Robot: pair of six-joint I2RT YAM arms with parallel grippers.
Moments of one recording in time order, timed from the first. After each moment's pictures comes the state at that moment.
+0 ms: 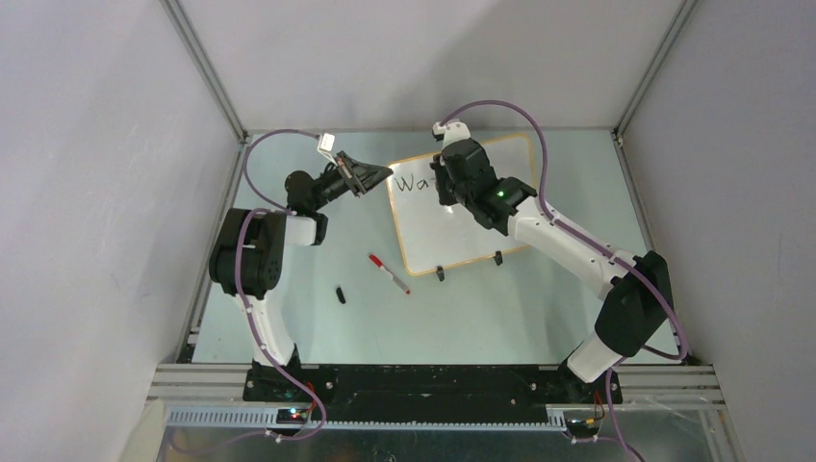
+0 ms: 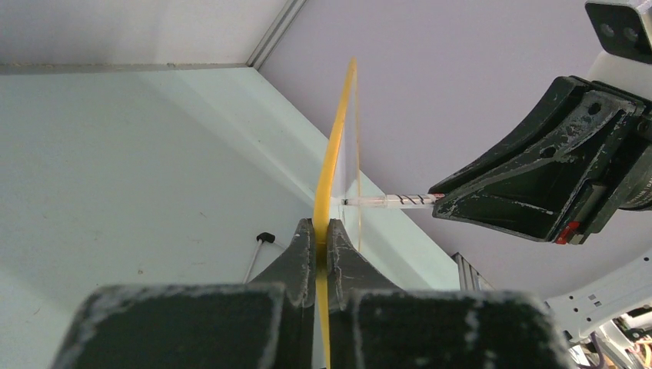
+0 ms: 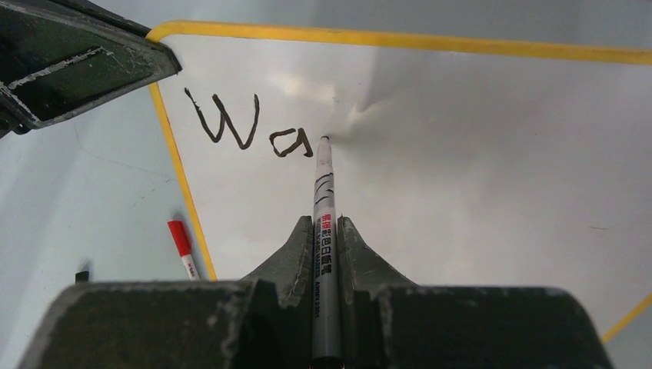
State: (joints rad) left arm -0.15 1.92 0.91 1.33 0.87 -0.94; right arm 0.72 1.60 1.46 -0.39 0.28 0.21
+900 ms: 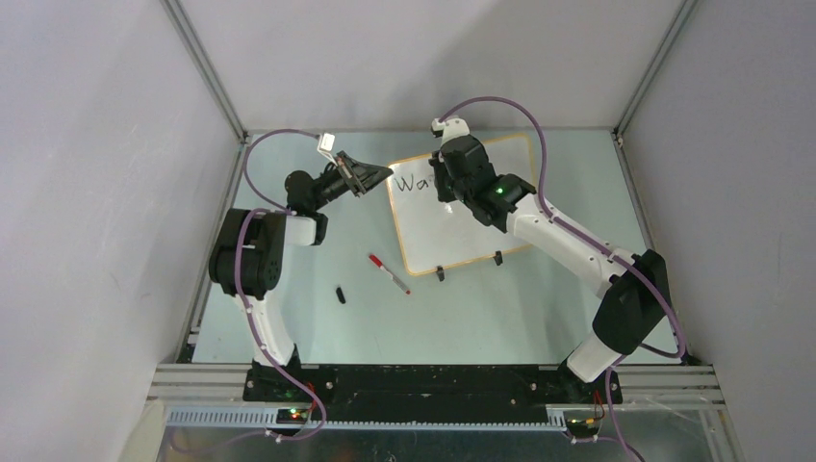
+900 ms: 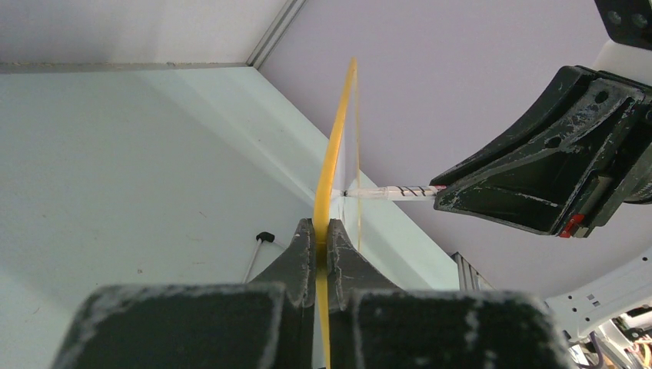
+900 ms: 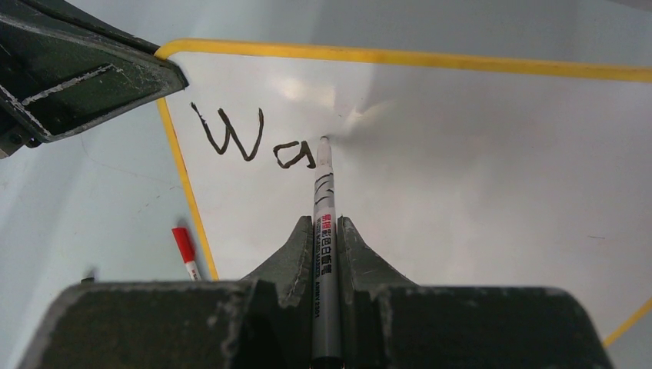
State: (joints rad) left arm -0.15 1.92 0.91 1.33 0.87 -0.94; right arm 0.72 1.62 1.49 -0.40 0.28 0.21
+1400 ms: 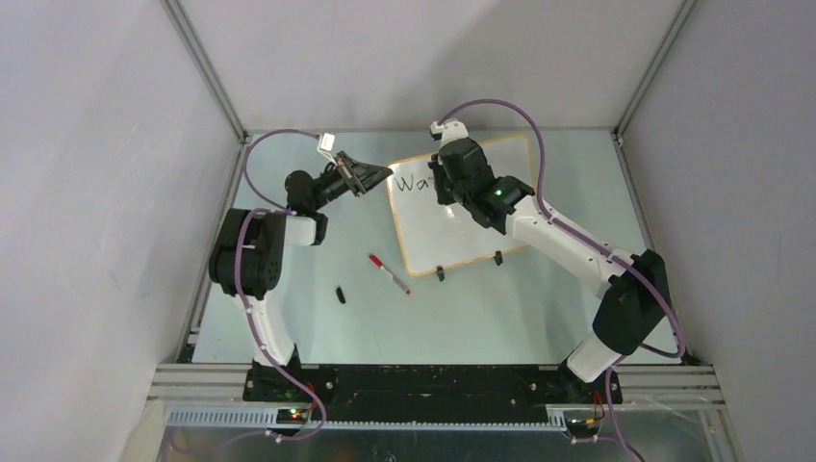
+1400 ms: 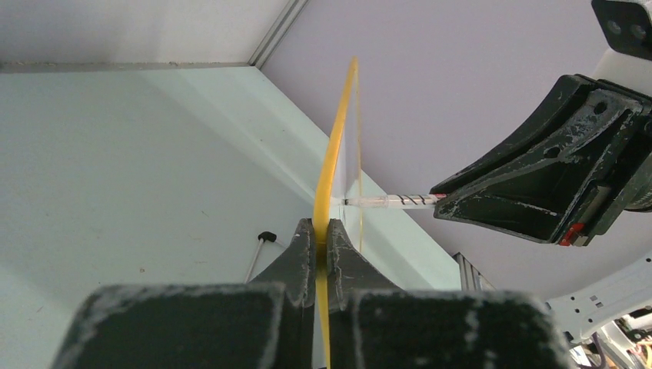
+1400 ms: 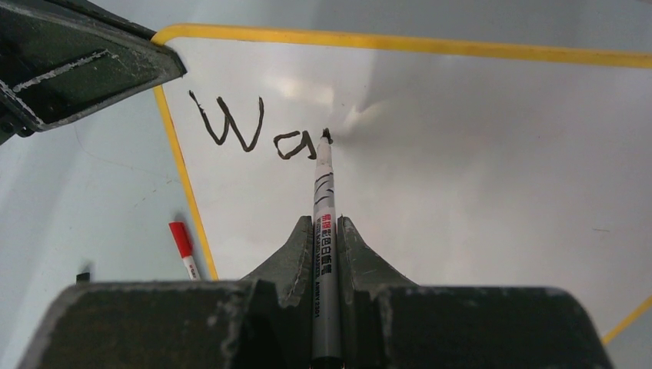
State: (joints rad) left arm -0.15 1.92 0.91 1.32 0.87 -0.94; right arm 0.72 1.62 1.48 -0.40 0.29 0.21
